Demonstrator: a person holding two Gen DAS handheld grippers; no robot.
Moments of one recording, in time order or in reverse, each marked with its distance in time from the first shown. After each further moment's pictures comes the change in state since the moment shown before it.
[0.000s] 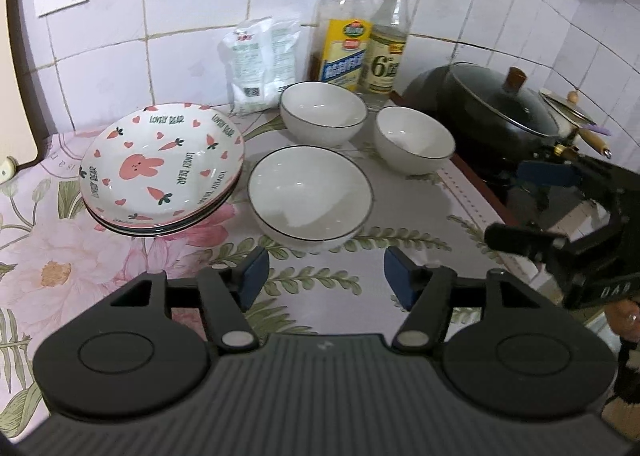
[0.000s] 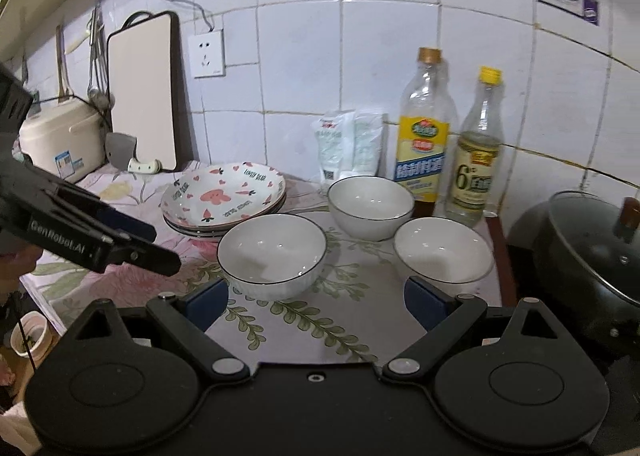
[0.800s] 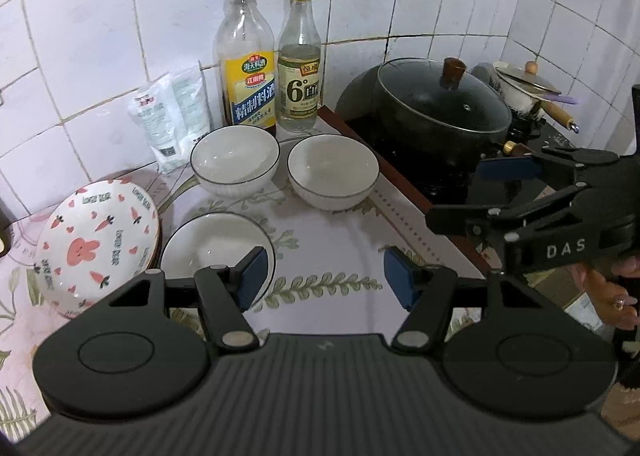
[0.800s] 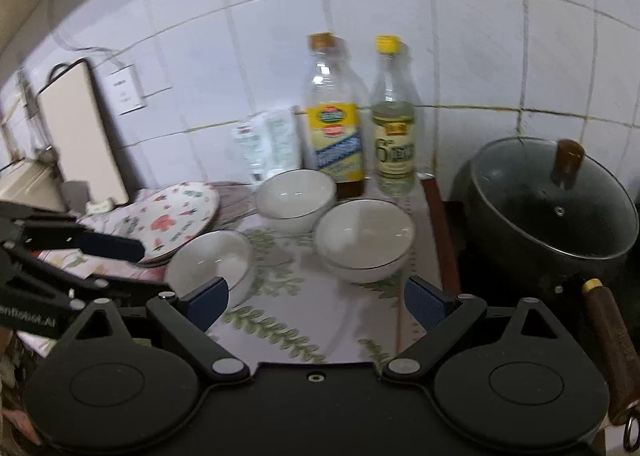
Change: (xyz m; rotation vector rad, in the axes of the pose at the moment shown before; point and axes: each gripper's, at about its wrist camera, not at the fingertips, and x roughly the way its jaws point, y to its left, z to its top) left arm 0.021 -0.088 0.064 0.164 0.039 -0.034; right arm -0.014 -0.076 0.025 0.246 0.085 -0.076
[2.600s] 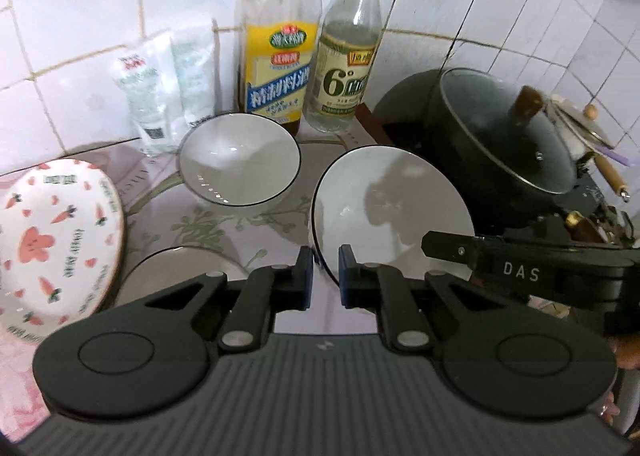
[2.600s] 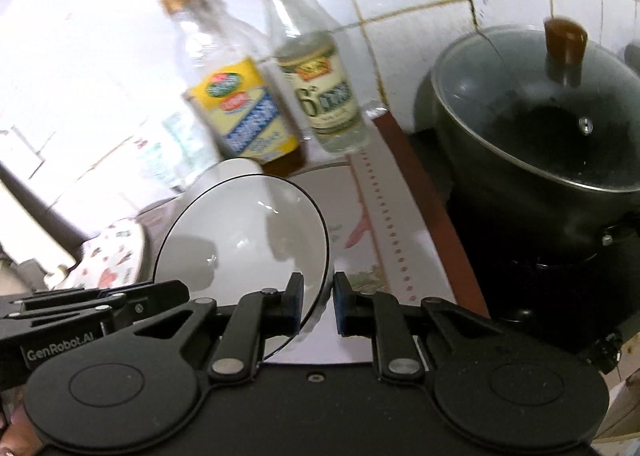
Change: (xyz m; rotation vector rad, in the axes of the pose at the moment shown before) left arm 0.085 0.020 0.046 -0.205 0.061 0.013; right arm 0.088 -0.053 0.027 0.331 0.161 -0.037
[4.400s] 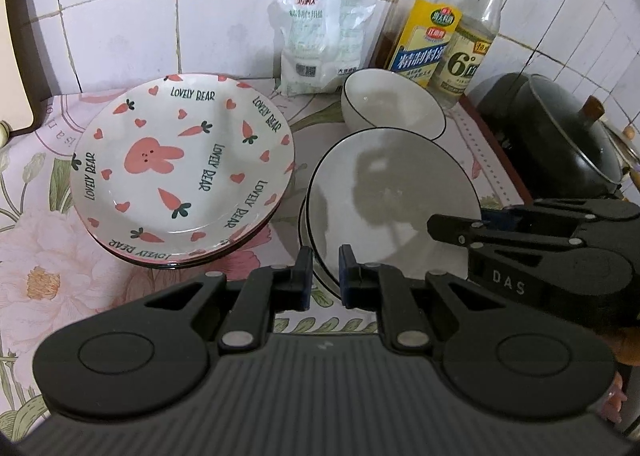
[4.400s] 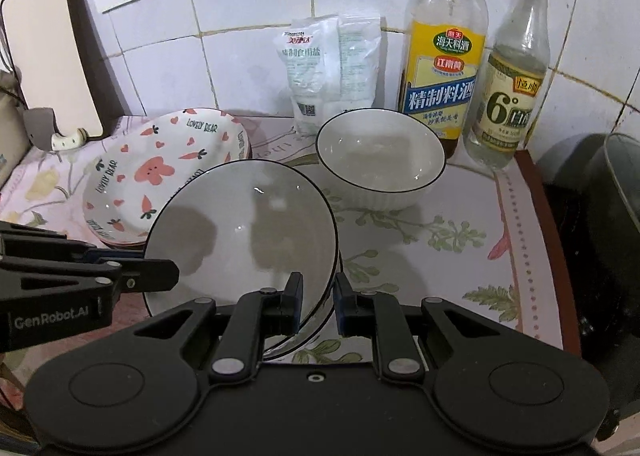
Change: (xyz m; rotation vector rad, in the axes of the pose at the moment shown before) left arm -0.021 0.130 -0.064 -0.132 0.005 0.070; right arm 0.052 0.150 -0.049 -0.436 0.060 -0.072
